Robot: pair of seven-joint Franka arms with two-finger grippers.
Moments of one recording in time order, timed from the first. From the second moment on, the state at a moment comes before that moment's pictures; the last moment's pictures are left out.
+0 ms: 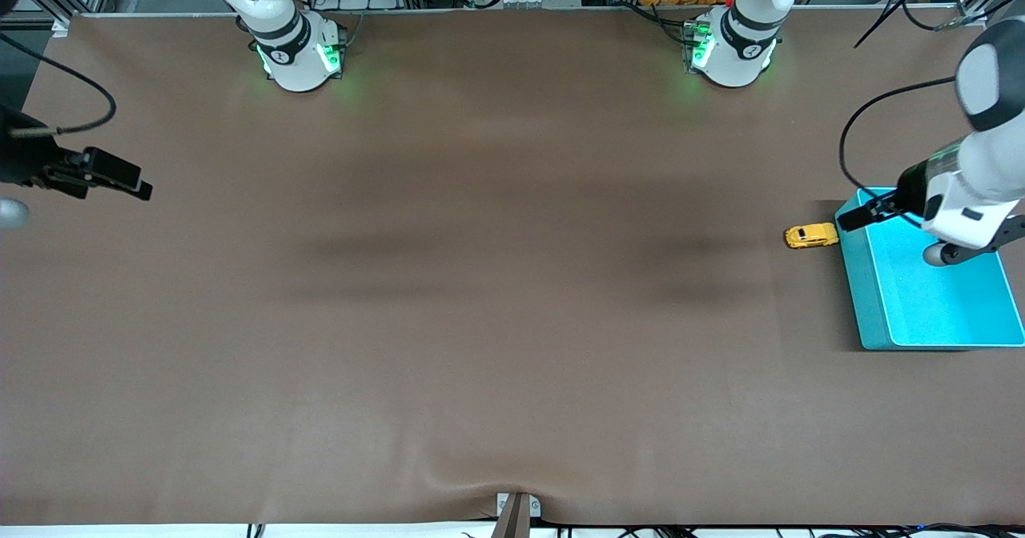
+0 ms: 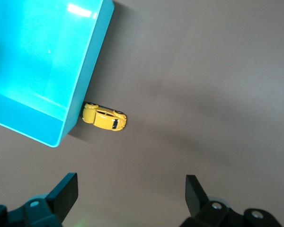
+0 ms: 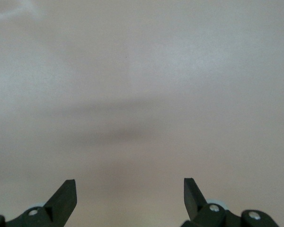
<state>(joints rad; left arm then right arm) 0.08 0.07 -0.06 -1.89 0.02 1.81 -0.42 -0.16 0.08 0.16 -1.44 0.08 1.47 0.08</state>
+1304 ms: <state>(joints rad) 0.20 0.05 -0.06 -2.43 0.02 2.46 -1.07 -0.03 0.00 -0.05 -1.50 0.08 1.47 0.03</state>
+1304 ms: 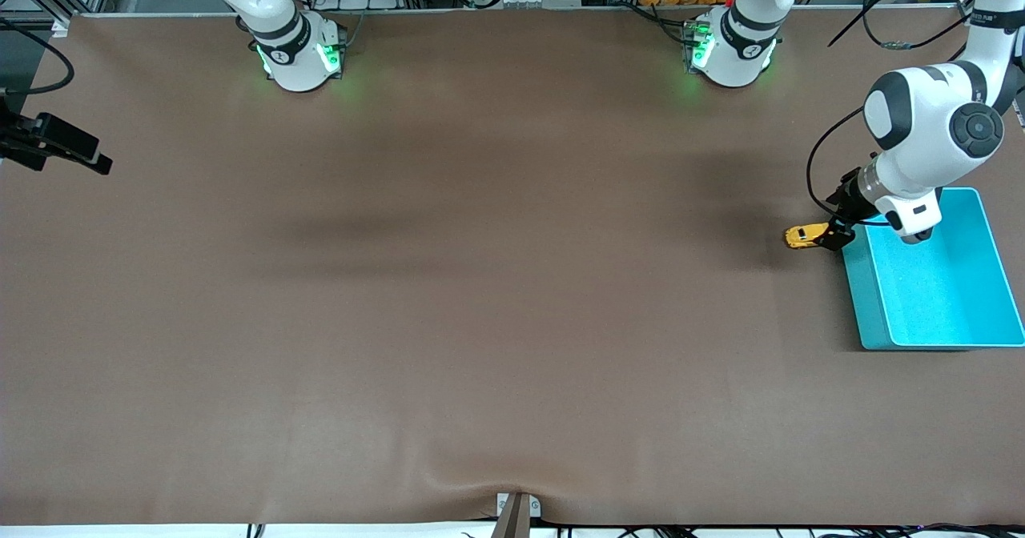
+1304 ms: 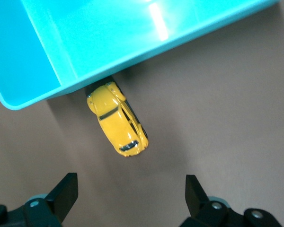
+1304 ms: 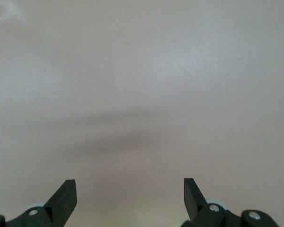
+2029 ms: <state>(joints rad) 0.26 0.12 -0.06 -2.56 0.02 2.73 -1.19 0.00 0.00 -0.06 -1.50 0.07 1.47 0.02</state>
